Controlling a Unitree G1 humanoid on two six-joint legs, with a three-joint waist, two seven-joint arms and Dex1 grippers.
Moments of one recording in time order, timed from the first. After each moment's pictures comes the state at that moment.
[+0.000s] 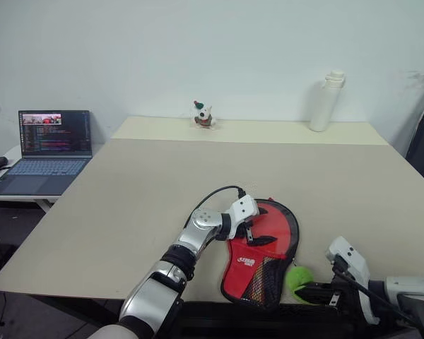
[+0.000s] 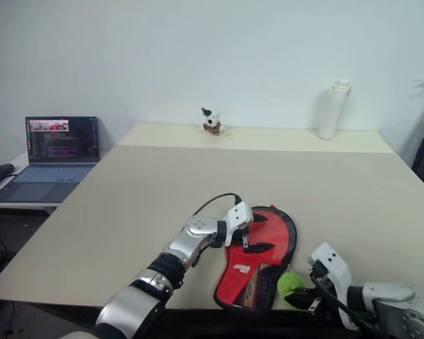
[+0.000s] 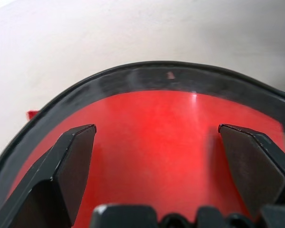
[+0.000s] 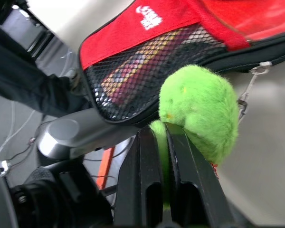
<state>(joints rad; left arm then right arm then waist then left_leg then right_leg) -0.85 0.10 -0.27 0.90 0.05 -0.21 -0.99 -0.01 -0.66 -0.32 -0.85 0.80 1.55 0.69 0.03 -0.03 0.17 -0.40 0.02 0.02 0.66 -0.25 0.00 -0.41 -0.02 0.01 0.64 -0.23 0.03</state>
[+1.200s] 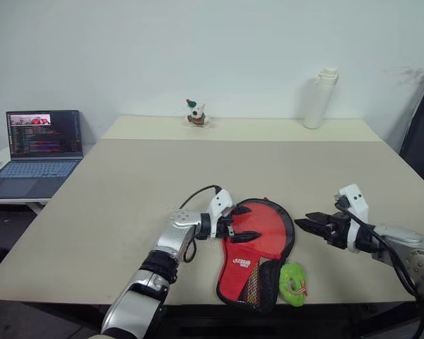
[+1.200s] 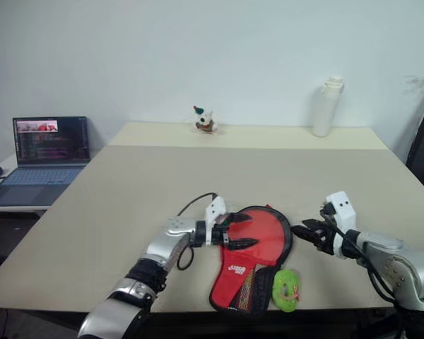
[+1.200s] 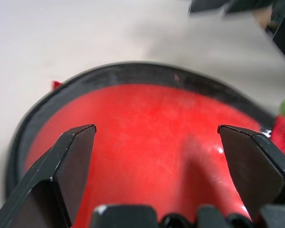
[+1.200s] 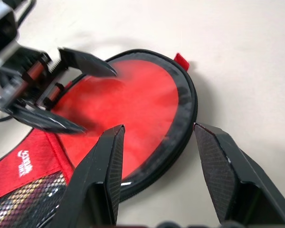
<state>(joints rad) -0.72 0.23 -0.15 0.61 -0.15 0.06 -1.15 -0.31 -0.65 -0.19 -0.32 0.68 1.04 0.53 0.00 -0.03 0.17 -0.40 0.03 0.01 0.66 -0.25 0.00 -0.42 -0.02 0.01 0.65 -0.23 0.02</state>
